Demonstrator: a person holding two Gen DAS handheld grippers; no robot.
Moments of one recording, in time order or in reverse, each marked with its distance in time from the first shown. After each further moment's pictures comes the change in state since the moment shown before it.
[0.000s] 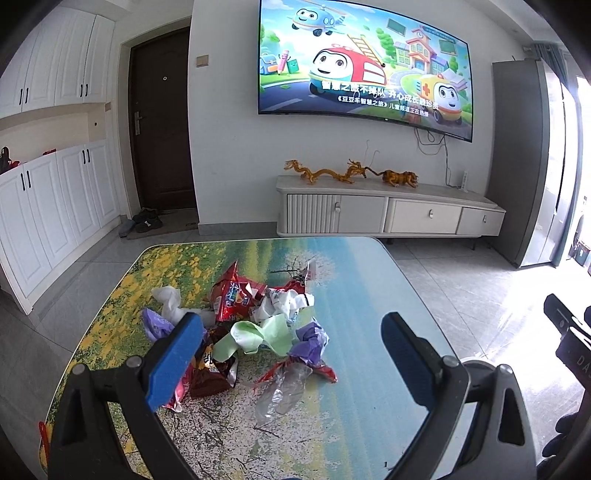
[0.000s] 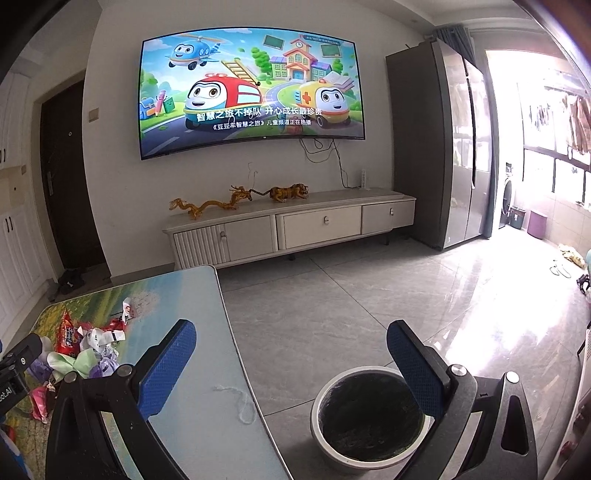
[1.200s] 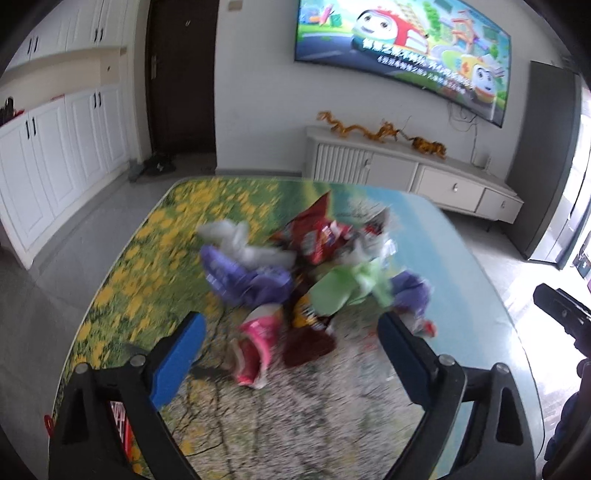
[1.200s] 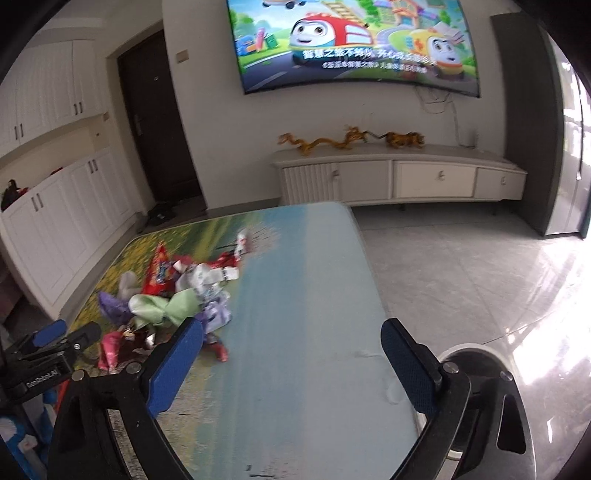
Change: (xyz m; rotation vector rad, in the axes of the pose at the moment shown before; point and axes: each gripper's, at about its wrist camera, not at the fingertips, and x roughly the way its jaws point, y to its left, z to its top) left arm 0.044 0.116 -0.040 -0.106 0.219 0.011; right arm 0.040 0.090 -0.026 -0.127 0.354 0.561
